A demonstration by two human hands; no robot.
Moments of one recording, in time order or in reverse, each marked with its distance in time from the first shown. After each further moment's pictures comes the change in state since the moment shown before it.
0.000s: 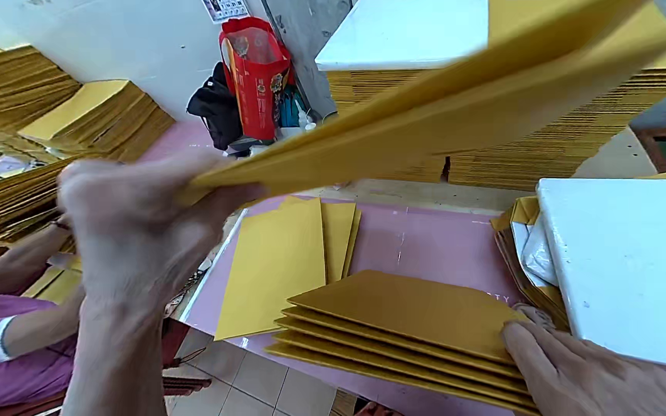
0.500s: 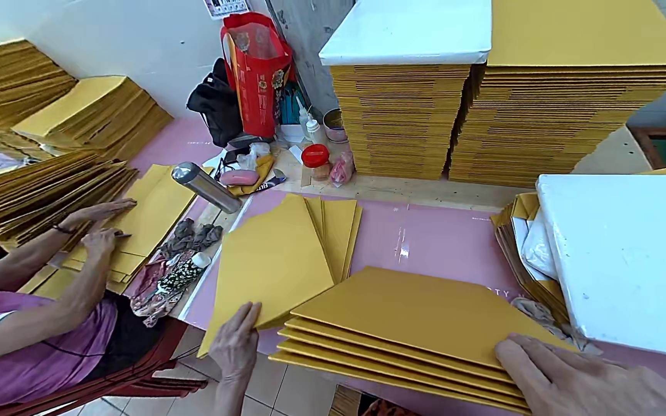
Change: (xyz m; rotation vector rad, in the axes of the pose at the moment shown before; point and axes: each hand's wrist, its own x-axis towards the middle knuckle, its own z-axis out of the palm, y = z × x) left_hand -0.314 -0.088 0.114 0.435 -0.071 -0.433; right_hand -0.009 -0.010 -0.002 -0.033 -0.149 -0.072
